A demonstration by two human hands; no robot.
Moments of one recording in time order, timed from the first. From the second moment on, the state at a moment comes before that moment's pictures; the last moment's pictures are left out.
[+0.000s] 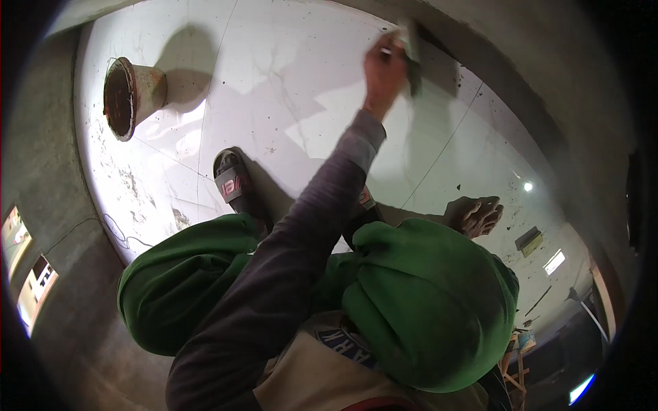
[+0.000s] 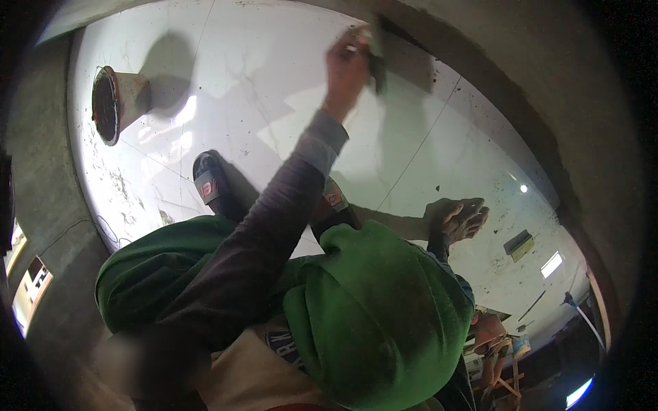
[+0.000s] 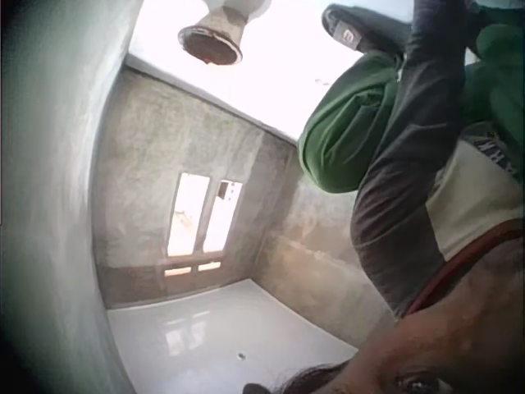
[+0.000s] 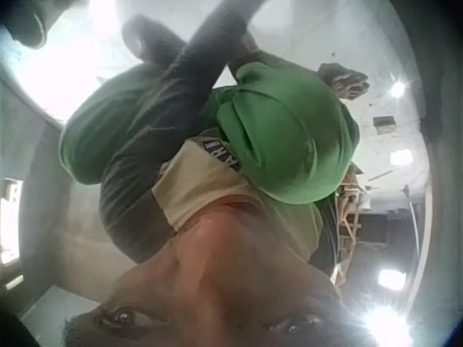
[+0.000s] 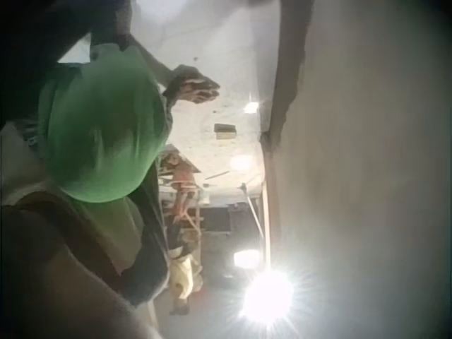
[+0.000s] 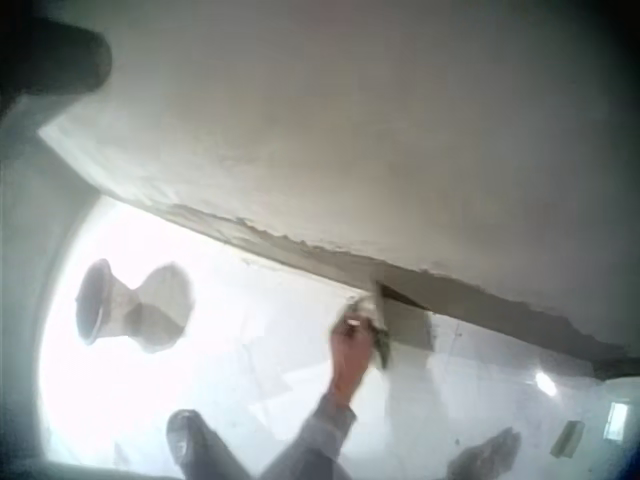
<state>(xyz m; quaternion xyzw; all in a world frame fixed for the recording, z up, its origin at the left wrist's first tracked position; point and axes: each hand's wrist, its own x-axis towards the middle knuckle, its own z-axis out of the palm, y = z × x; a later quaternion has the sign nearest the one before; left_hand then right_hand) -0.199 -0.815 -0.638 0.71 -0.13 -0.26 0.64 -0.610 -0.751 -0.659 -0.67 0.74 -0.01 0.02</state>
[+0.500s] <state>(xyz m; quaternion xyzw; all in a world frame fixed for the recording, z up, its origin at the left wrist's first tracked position) 0.162 -0.713 -0.684 0.55 -0.24 -0.16 0.78 -0.606 -0.749 -0.666 -0.70 0.72 -0.04 -0.02</state>
